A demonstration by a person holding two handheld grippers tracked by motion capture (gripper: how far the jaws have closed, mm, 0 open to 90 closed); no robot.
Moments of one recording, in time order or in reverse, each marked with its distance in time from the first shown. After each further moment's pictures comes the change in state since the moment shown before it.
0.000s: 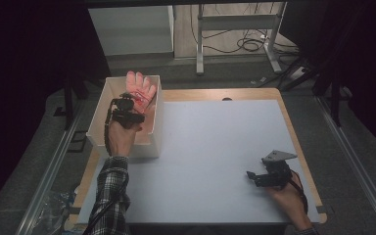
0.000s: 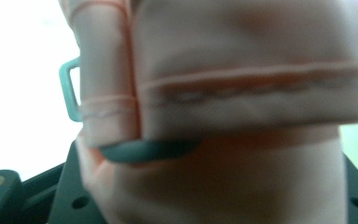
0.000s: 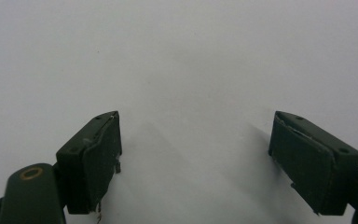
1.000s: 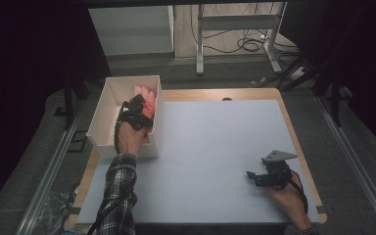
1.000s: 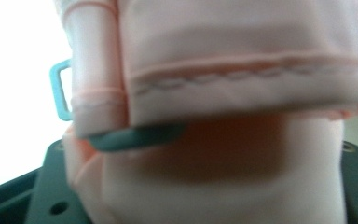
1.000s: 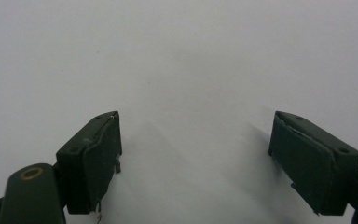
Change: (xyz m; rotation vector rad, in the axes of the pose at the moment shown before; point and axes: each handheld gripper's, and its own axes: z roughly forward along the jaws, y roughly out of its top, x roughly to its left) left arm -0.017 0.007 0.035 0.220 0.047 -0.005; right arm 0.000 0.000 0.000 0.000 0.000 -0.001
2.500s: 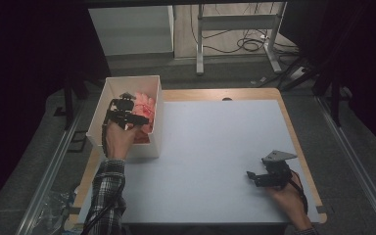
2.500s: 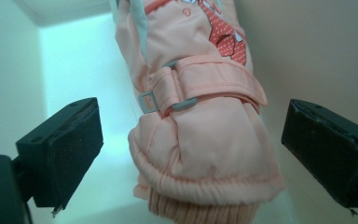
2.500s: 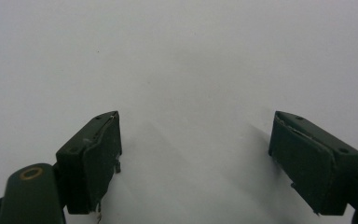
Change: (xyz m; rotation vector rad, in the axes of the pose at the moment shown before) left arm 0.019 -0.024 -0.051 -0.231 -0.062 0.038; right arm 0.000 0.000 0.000 -0.001 -0.001 0.001
